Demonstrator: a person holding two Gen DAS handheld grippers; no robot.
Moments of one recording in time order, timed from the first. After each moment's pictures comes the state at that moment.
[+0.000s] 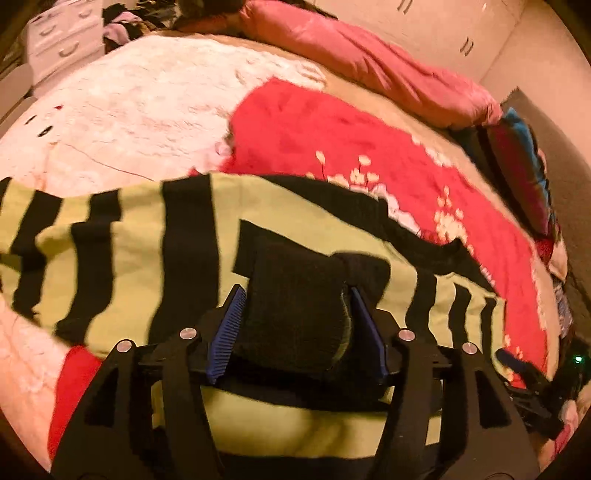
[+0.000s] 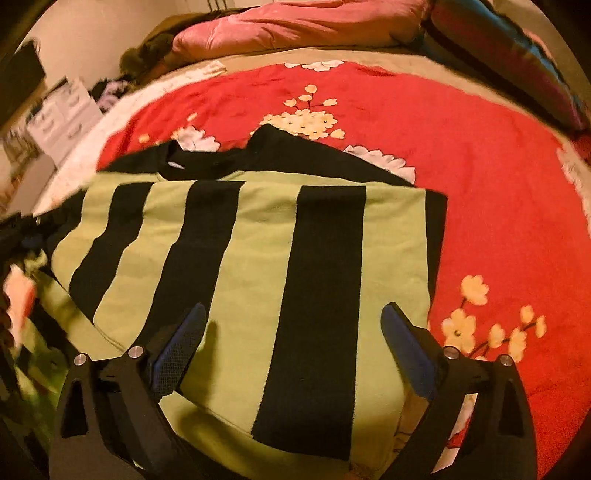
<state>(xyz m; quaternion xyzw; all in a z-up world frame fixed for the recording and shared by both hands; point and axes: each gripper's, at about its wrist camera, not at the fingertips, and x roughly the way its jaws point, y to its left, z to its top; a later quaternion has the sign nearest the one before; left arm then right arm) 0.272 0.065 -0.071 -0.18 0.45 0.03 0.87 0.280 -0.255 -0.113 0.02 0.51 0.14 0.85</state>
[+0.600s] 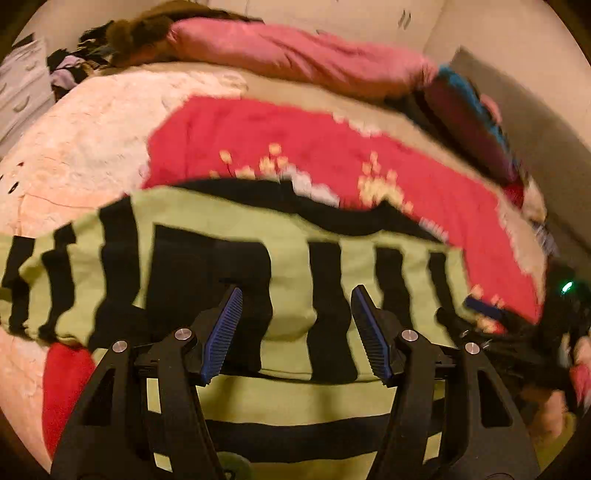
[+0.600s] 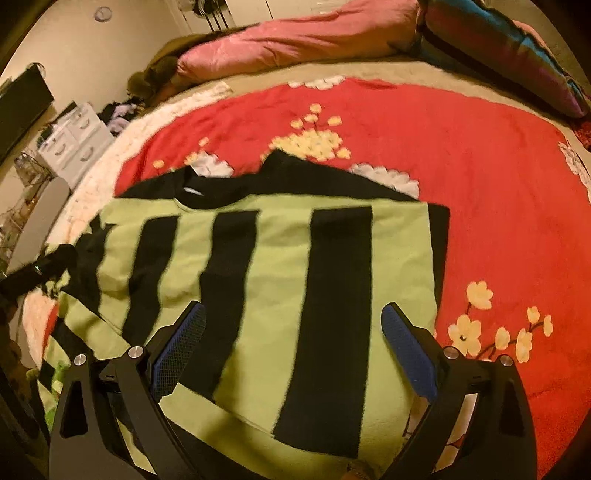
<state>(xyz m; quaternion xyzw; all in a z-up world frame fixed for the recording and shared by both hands) 0.260 -0.016 -0.060 -0.09 0.46 -0.05 0.88 0.282 -0.255 -0.104 0.05 0.49 0.15 0.86</state>
